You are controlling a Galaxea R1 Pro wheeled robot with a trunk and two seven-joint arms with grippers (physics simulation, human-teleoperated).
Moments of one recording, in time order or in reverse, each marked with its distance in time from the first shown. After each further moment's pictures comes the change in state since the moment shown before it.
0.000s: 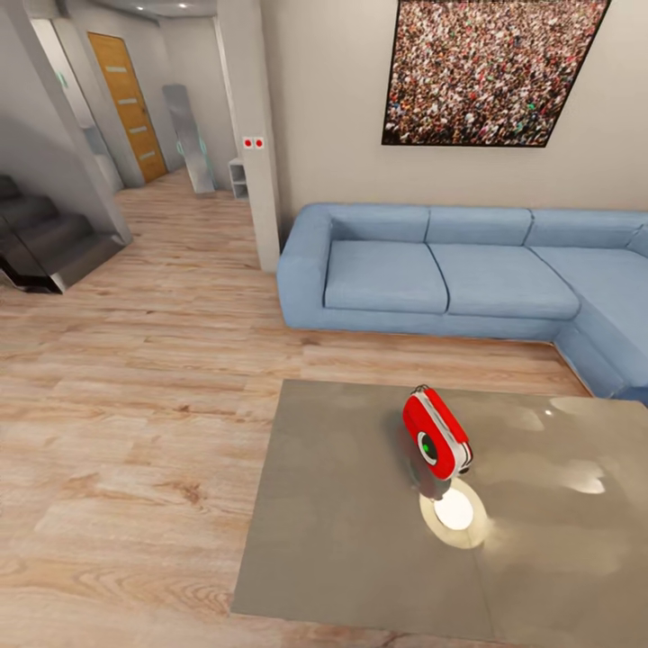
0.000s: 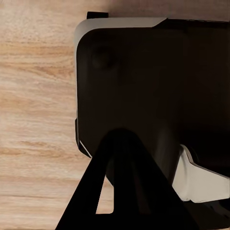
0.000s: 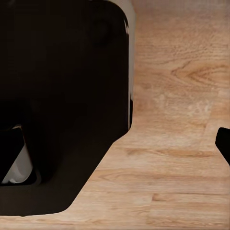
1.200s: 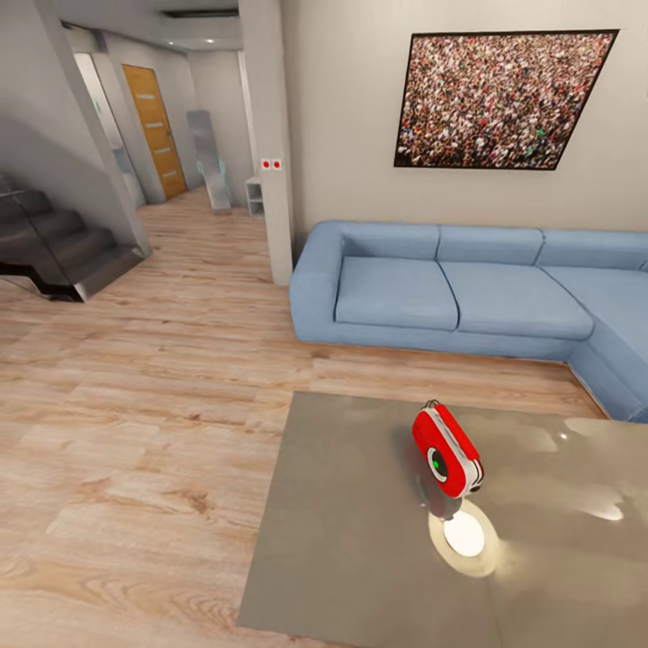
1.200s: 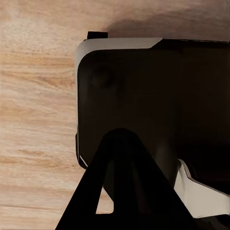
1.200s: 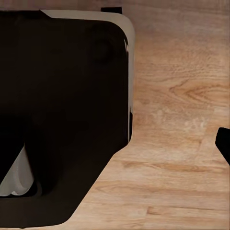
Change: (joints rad) left arm 0.000 0.000 0.000 0.000 0.000 0.000 0.000; right arm 0.000 0.000 0.000 0.000 0.003 0.011 0.000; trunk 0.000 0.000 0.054
